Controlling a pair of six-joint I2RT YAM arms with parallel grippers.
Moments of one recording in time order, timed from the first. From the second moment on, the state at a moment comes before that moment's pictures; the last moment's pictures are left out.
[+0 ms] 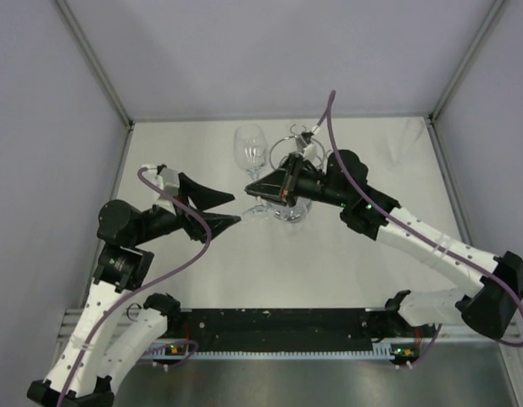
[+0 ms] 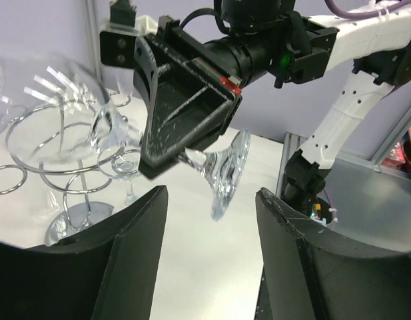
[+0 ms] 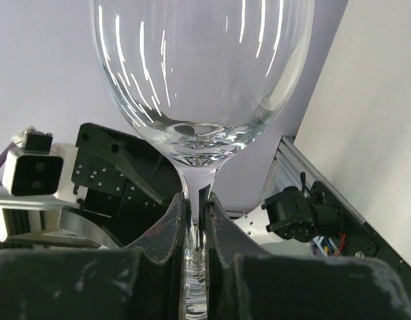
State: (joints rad) left arm -0.34 0.65 0.83 0.07 0.90 -0.34; right arm 0.85 1.29 1.13 0.10 -0.38 1.31
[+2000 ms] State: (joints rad) left arm -0.33 0.98 0.88 0.06 1.01 -1.23; right arm 1.03 1.03 1.41 -0.94 -0.11 -0.11
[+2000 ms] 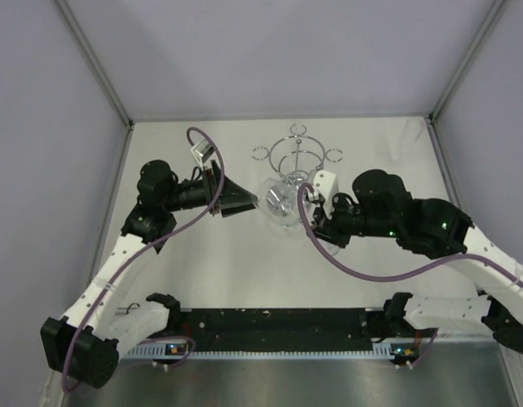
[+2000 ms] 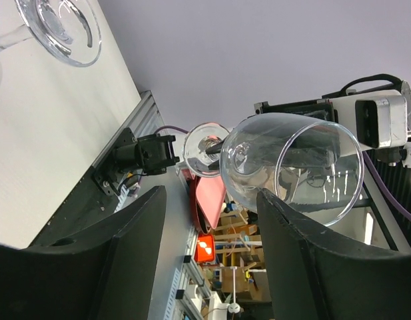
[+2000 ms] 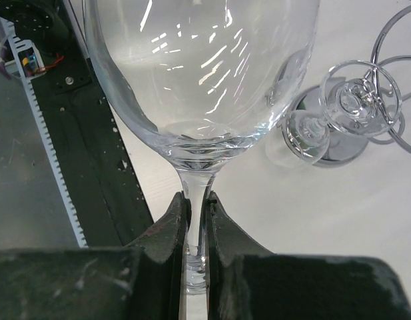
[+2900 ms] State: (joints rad) left arm -0.34 0.99 0.90 0.00 1.01 -1.17; right arm 1.04 1.01 1.41 -1.03 -0.07 -0.13
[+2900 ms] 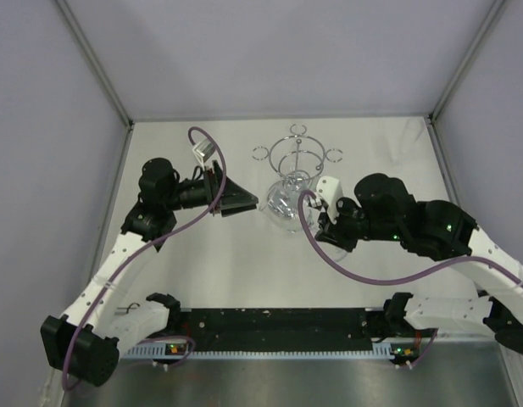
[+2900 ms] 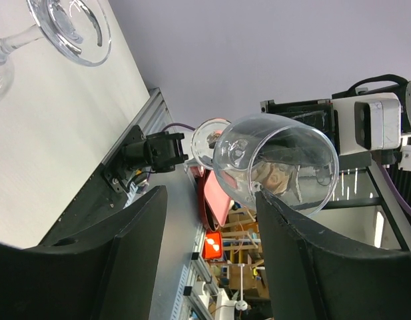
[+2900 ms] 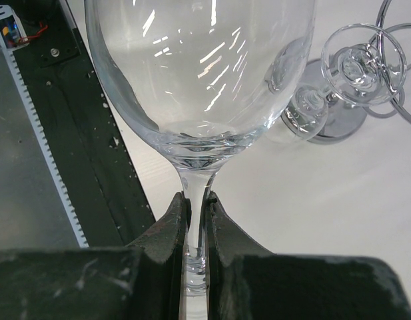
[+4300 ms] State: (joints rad) left arm -0.33 1.02 0.91 -0.09 0.98 -1.01; right arm 1.04 1.17 1.49 -1.02 -0.09 -0.19
